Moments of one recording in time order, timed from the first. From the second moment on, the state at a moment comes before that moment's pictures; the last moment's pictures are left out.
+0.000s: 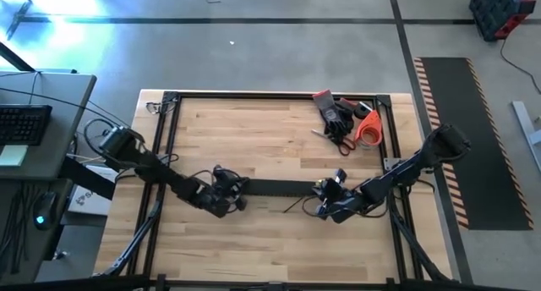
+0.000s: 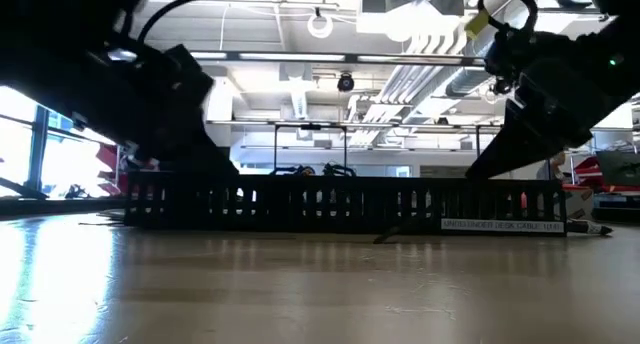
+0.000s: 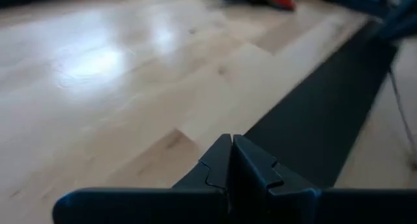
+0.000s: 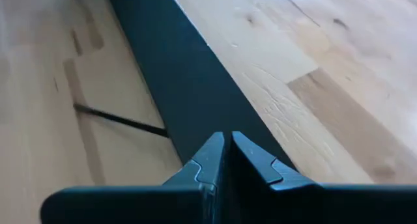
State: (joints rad) left arm -0.46 1.73 0.52 0.32 -0.92 -0.88; right arm 0.52 1.55 0.59 -0.09 0.70 0.81
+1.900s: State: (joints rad) left arm -0.05 1.25 0.52 0.13 -0.55 -0.17; right arm 0.16 1.34 0.61 0.01 0.52 0.43
